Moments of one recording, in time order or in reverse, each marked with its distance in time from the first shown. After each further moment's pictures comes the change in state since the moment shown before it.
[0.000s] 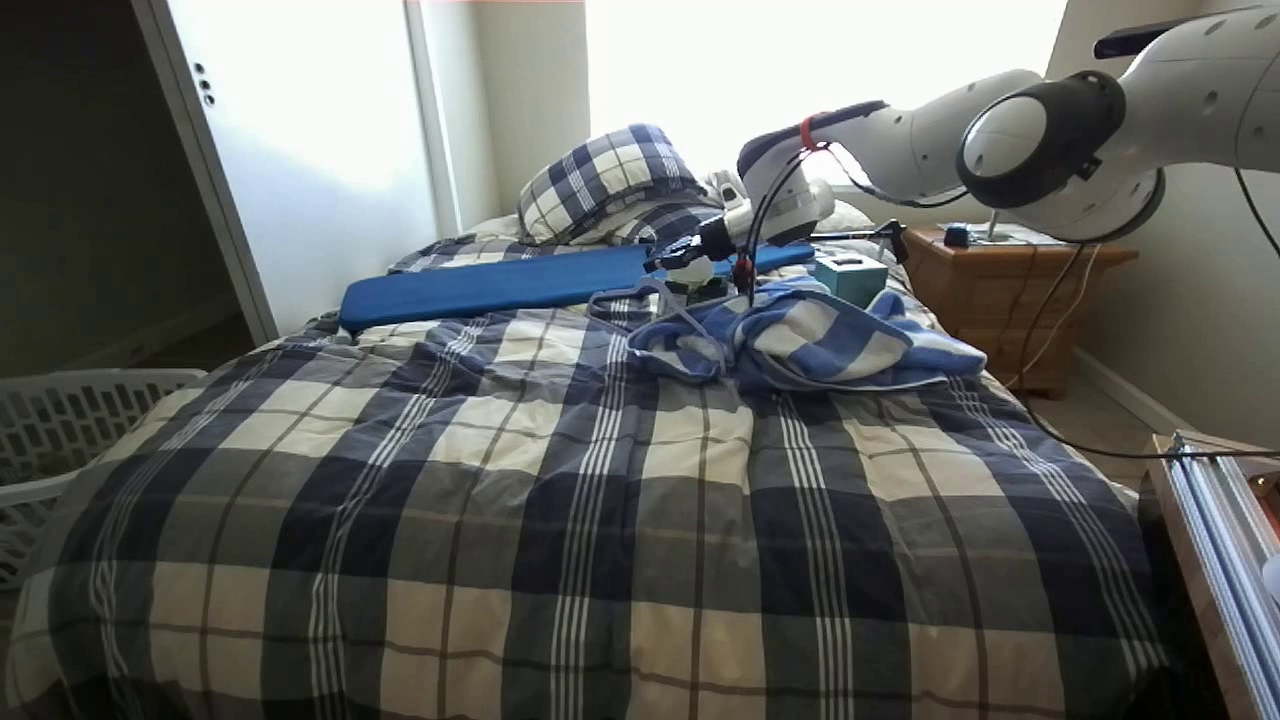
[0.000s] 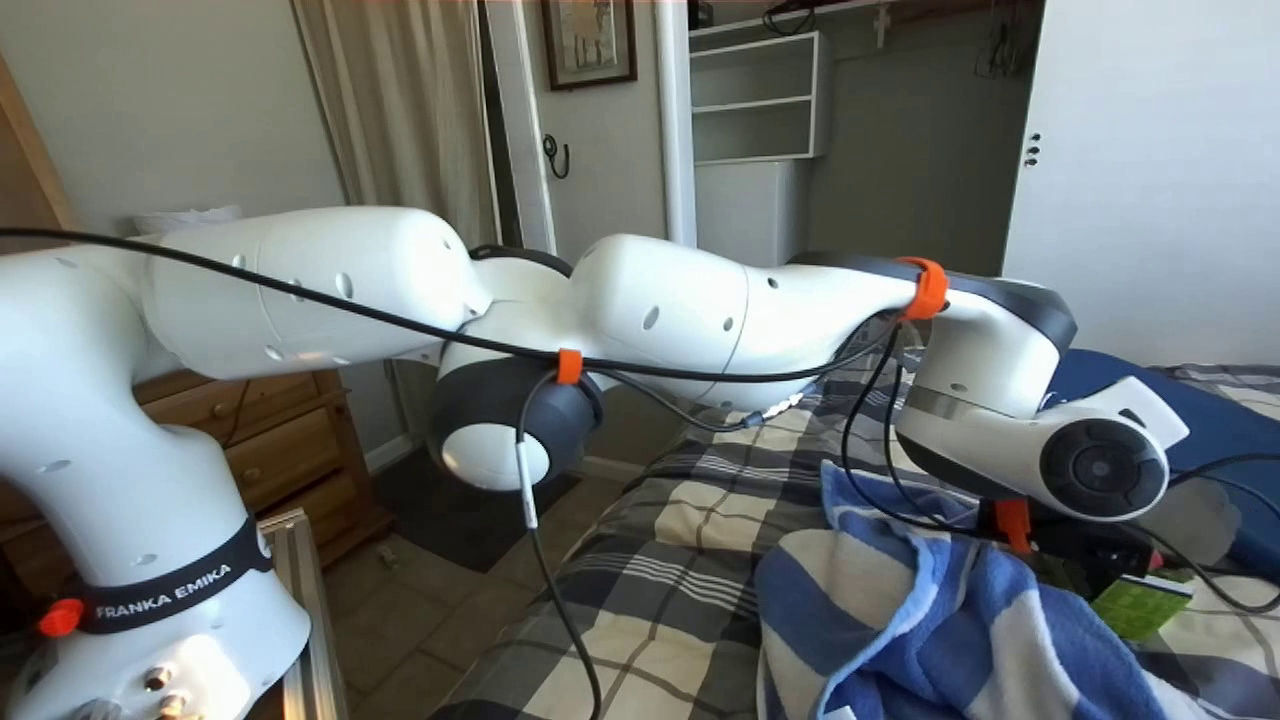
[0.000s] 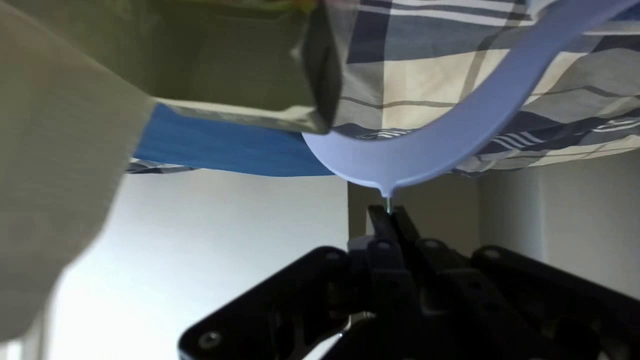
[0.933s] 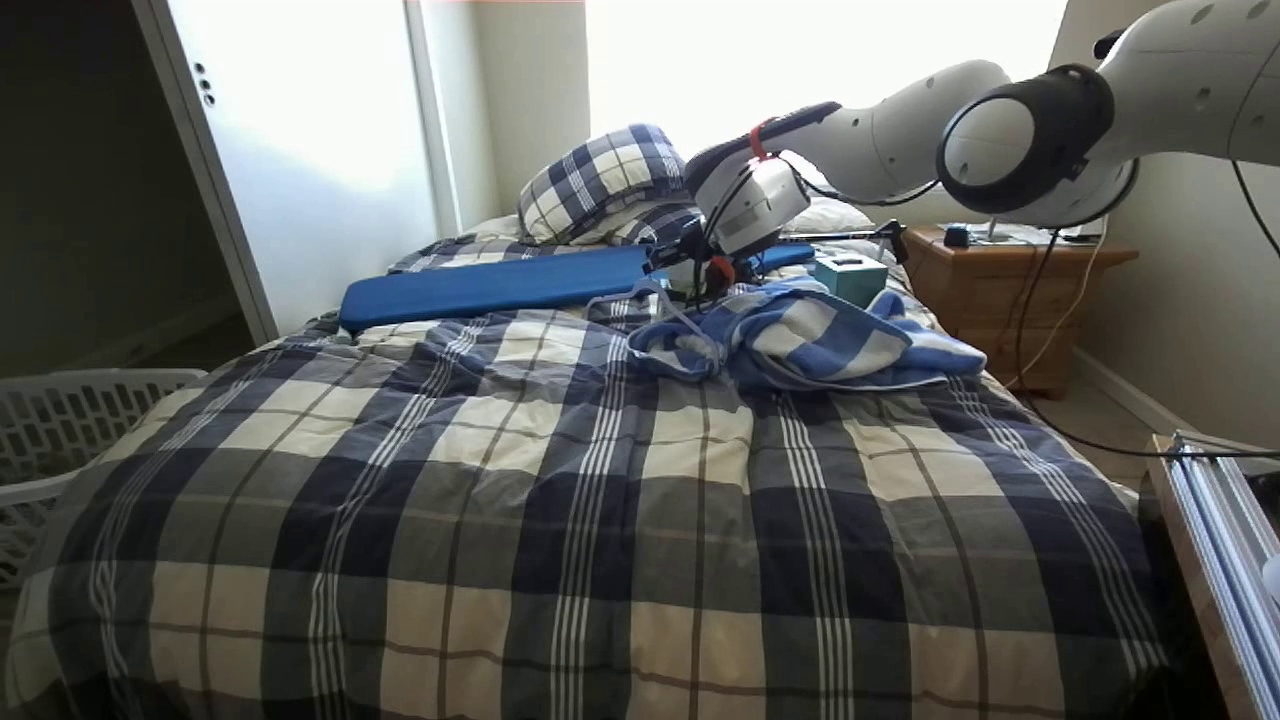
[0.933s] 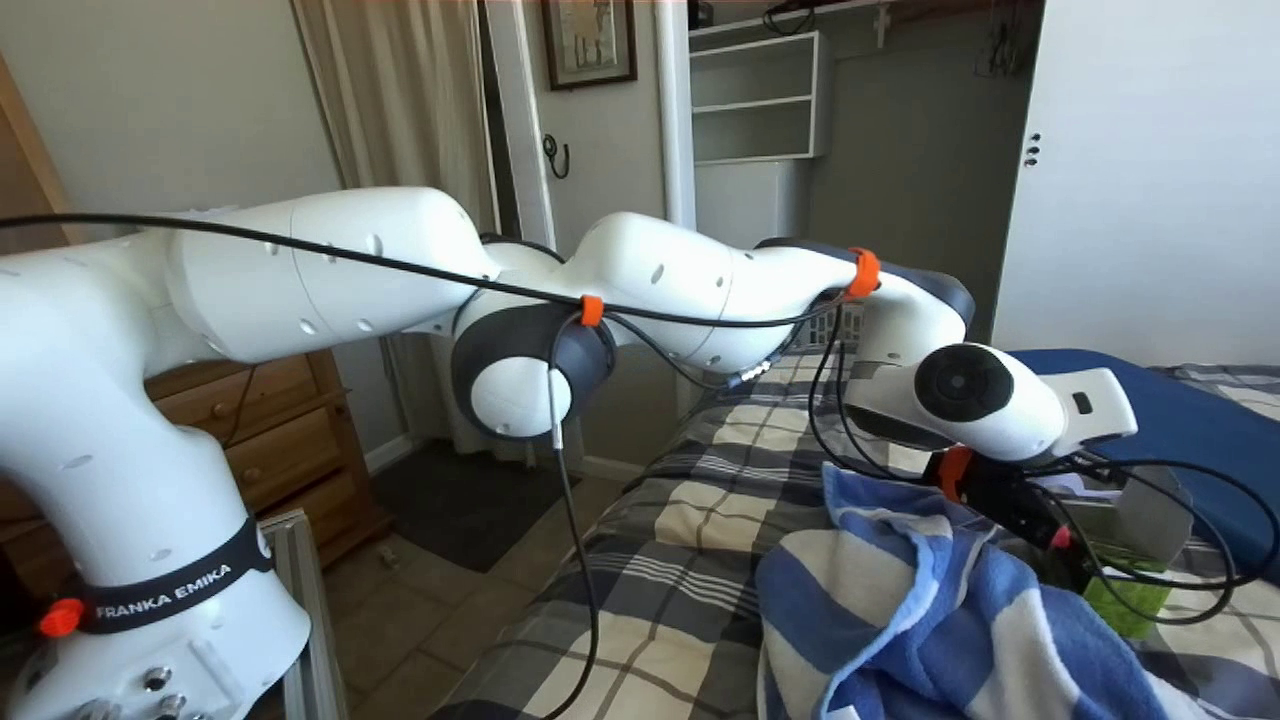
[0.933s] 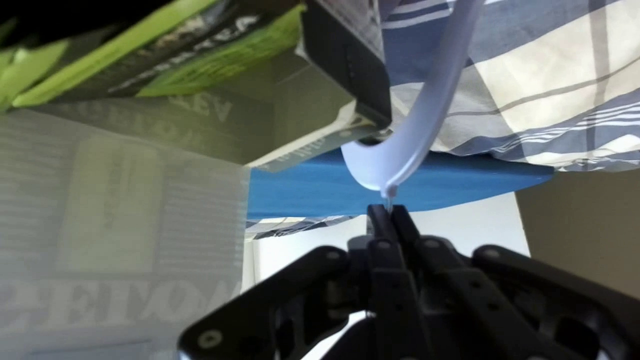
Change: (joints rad) arm 0.159 -0.048 -0.138 -0.086 0.003 0.473 0.494
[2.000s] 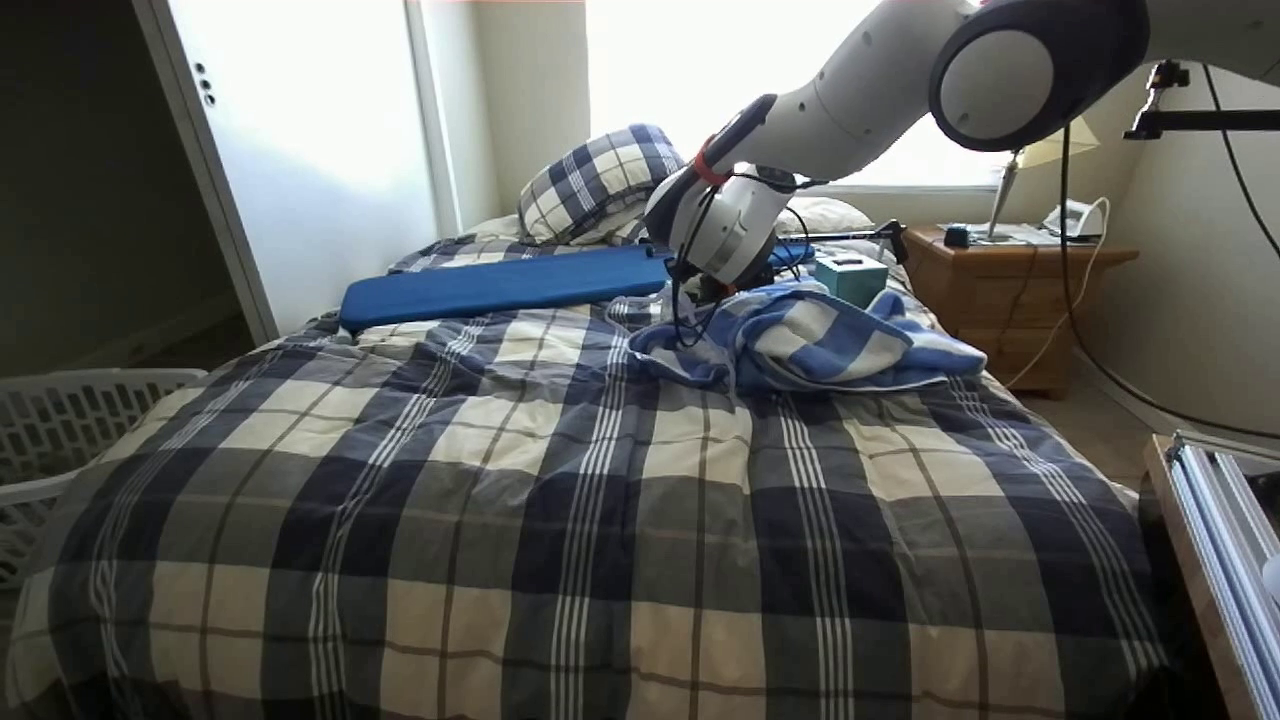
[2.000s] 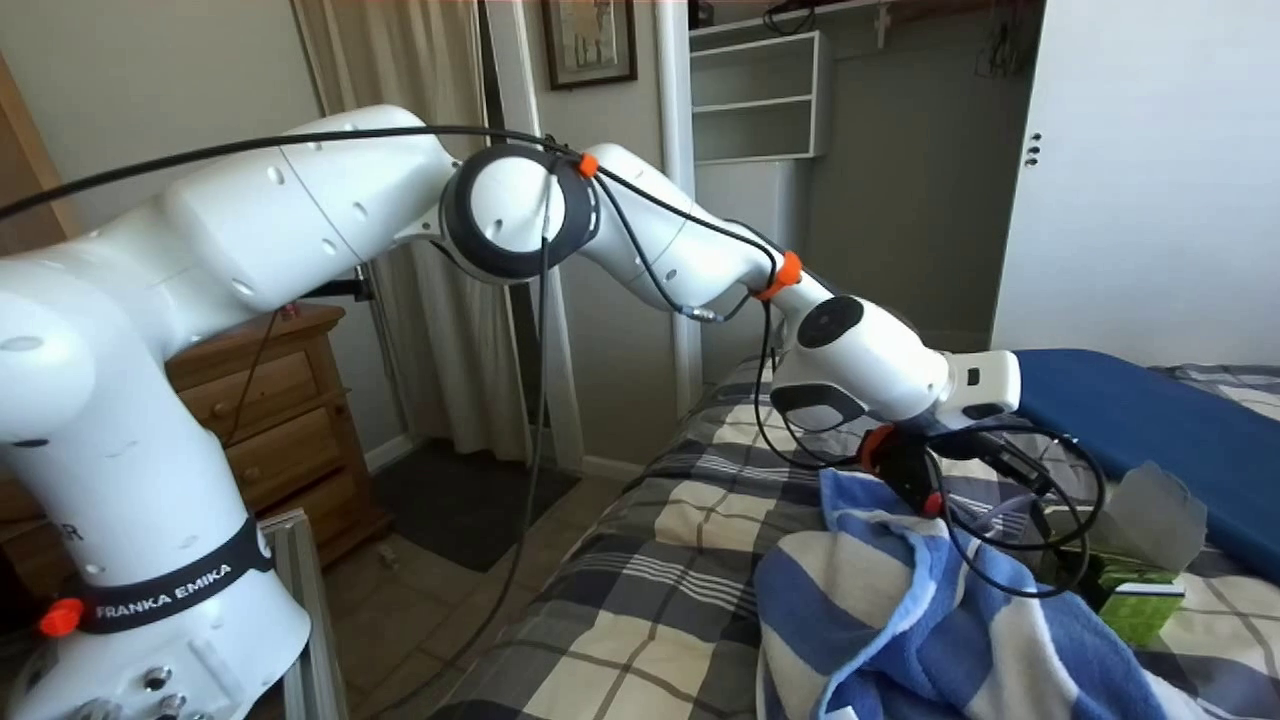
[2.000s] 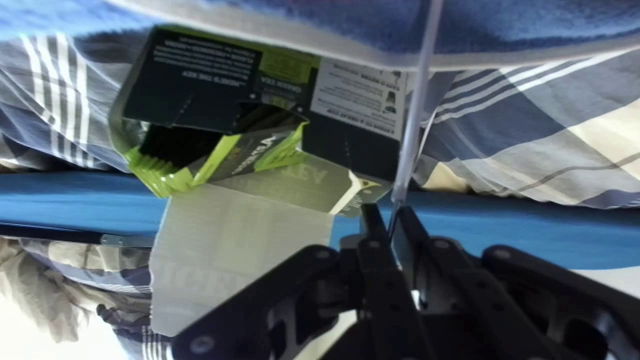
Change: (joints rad) arm 0.335 -0.258 -0.449 -0.547 0.127 0.379 0.463
